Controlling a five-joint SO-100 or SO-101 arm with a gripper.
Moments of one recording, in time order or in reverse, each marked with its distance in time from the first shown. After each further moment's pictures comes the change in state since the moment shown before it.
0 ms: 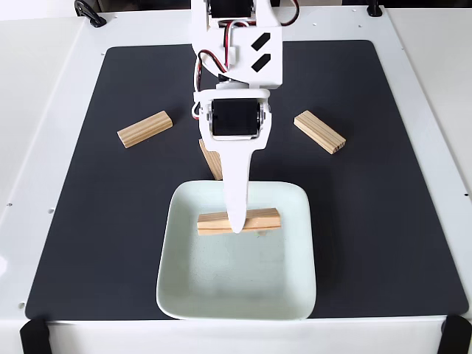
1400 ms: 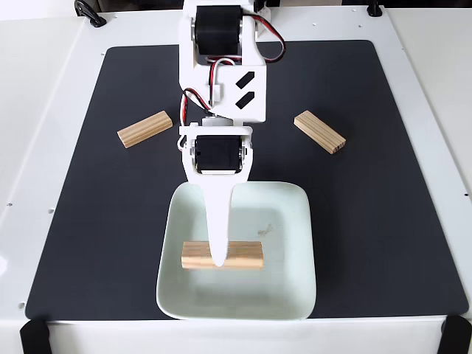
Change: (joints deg) arm 1.7 -11.2 -11.4 0.0 0.1
